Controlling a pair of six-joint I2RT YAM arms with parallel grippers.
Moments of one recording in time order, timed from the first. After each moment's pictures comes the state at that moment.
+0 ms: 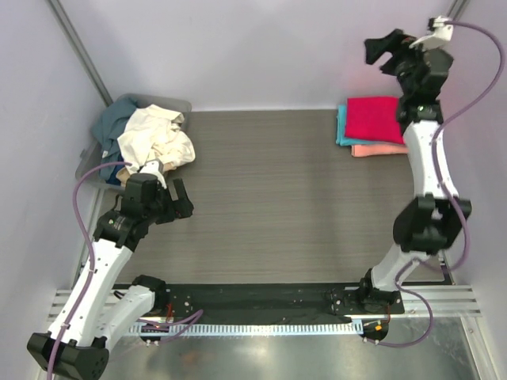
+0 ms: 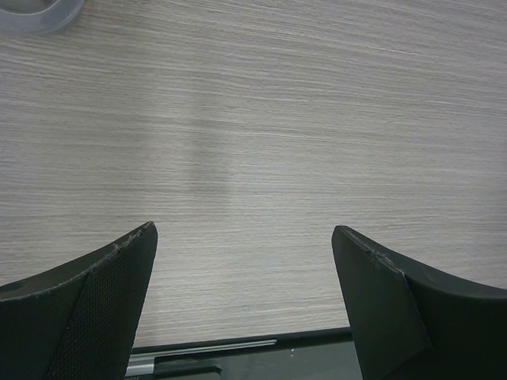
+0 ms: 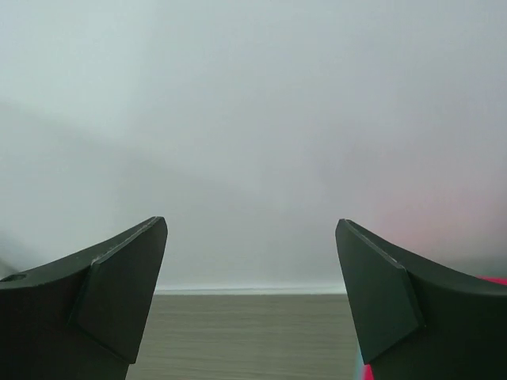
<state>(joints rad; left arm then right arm) -0.27 0.82 0.89 -0.82 -0.05 -0.43 -0.19 1.84 1.86 0.14 -0.28 0.41</state>
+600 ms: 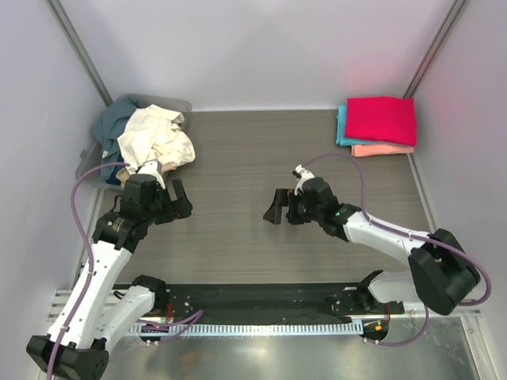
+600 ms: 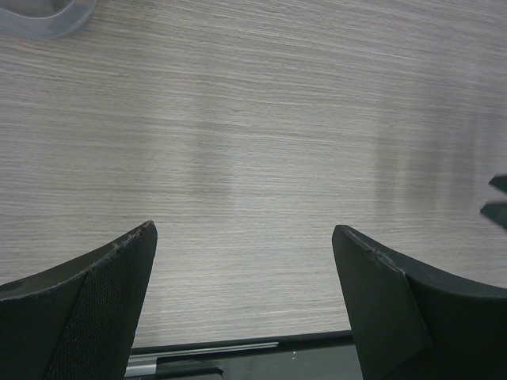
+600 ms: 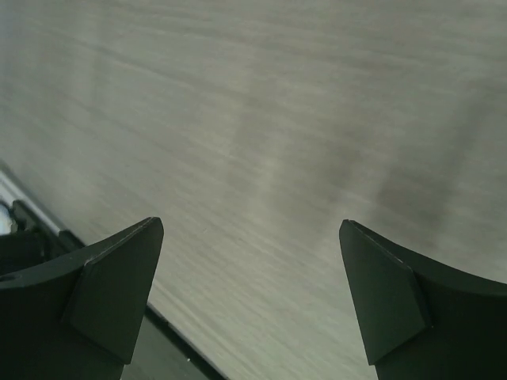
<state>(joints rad) -0.27 0.80 0.89 -0.82 -0.06 -0.43 0.61 1.32 0.67 0.02 -0.19 0.59</state>
